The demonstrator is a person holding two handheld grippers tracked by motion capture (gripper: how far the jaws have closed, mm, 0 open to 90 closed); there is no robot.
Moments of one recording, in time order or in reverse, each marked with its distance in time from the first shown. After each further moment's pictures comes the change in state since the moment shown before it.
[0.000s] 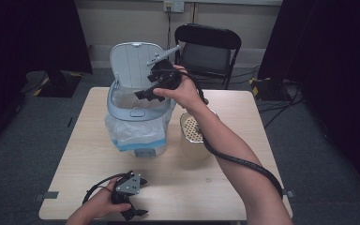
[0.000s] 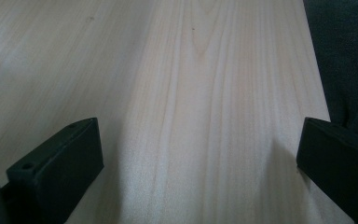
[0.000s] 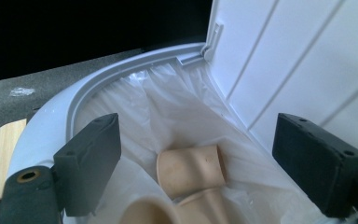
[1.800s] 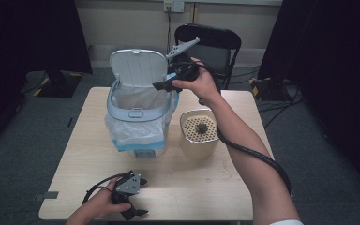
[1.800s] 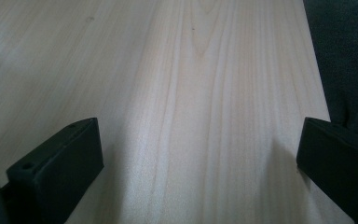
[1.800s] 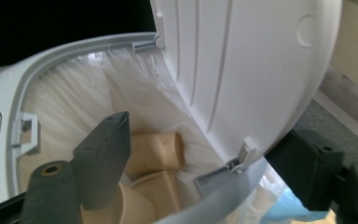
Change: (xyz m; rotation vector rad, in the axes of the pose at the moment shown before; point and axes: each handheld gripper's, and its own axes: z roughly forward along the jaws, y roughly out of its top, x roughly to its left) left arm 0.000 0.000 0.000 -0.005 0.000 0.001; right arm -0.040 -0.012 -0.032 -0.004 -0.042 -0.061
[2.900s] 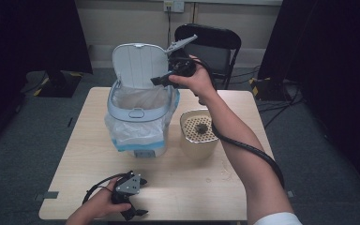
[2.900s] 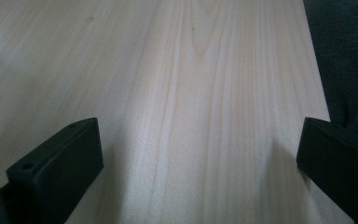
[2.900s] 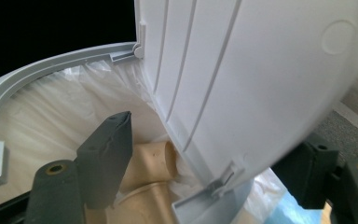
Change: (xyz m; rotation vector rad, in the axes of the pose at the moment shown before) left arm 0.000 0.000 0.000 0.005 0.002 0.002; right arm -0.014 0.005 0.015 -0.013 -0.012 0.066
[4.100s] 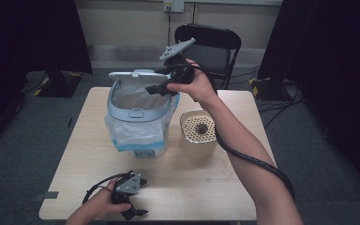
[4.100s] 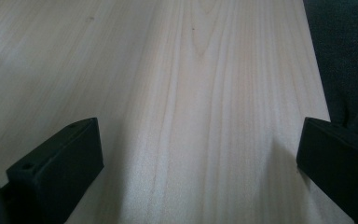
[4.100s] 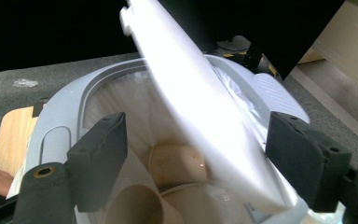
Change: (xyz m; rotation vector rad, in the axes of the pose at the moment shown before) left arm 0.000 0.000 0.000 -0.004 -0.002 0.001; right arm 0.044 0.007 -0.020 -0.012 0.078 -0.088
